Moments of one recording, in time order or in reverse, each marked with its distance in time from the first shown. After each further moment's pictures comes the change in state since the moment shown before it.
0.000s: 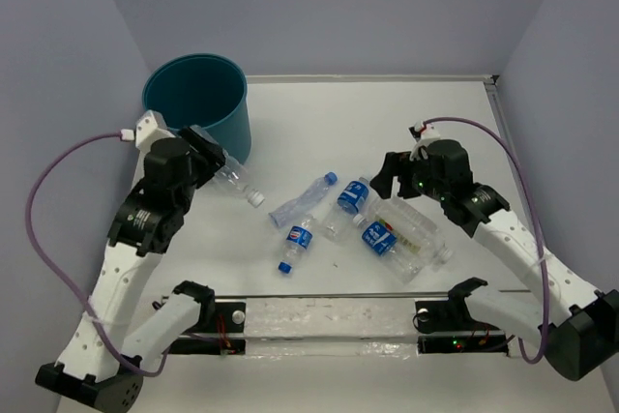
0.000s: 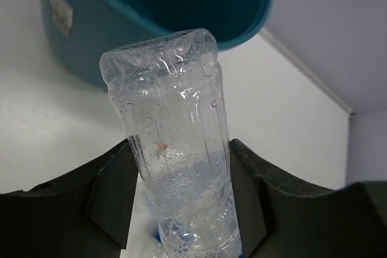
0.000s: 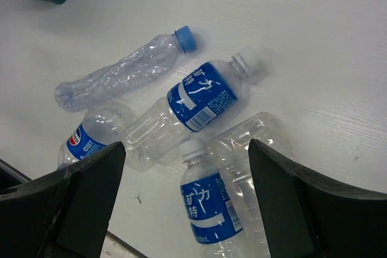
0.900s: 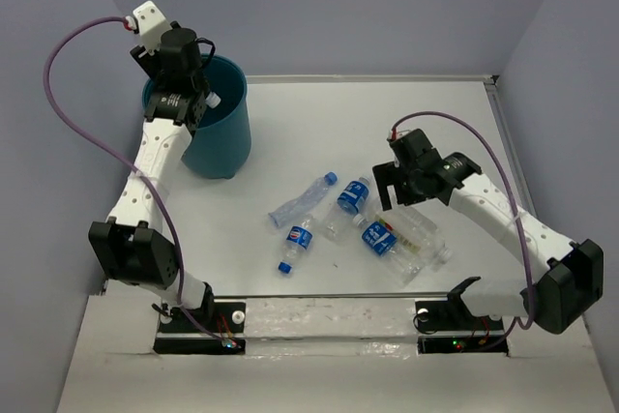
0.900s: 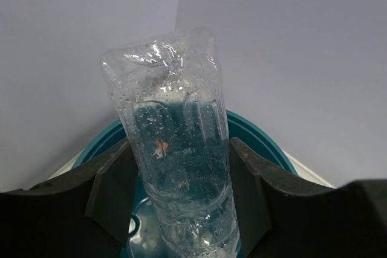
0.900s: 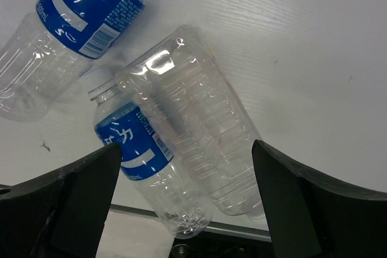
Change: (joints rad) left arm 0.179 0.701 0.584 0.476 -0.376 0.480; right arm 0.119 0.262 0.272 -0.536 0.333 -0.072
